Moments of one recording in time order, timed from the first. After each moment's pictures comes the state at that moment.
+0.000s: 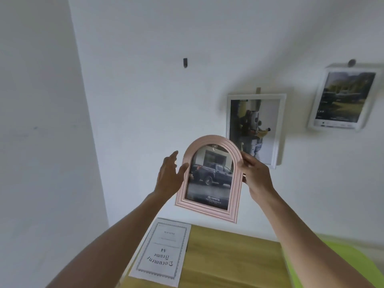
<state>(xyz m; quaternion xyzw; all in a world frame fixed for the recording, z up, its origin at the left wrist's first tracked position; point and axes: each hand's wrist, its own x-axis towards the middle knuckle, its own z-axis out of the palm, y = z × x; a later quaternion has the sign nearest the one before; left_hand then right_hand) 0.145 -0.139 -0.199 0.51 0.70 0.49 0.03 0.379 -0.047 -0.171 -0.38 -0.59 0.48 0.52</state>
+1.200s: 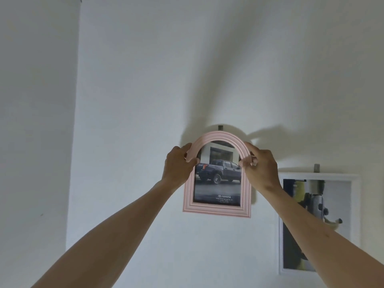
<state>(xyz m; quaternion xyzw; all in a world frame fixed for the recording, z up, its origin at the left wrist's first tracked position) -0.069 0.047 0.016 0.59 0.57 0.57 -0.10 0.161 0.130 0.014 -0.36 -0.72 0.02 0.59</state>
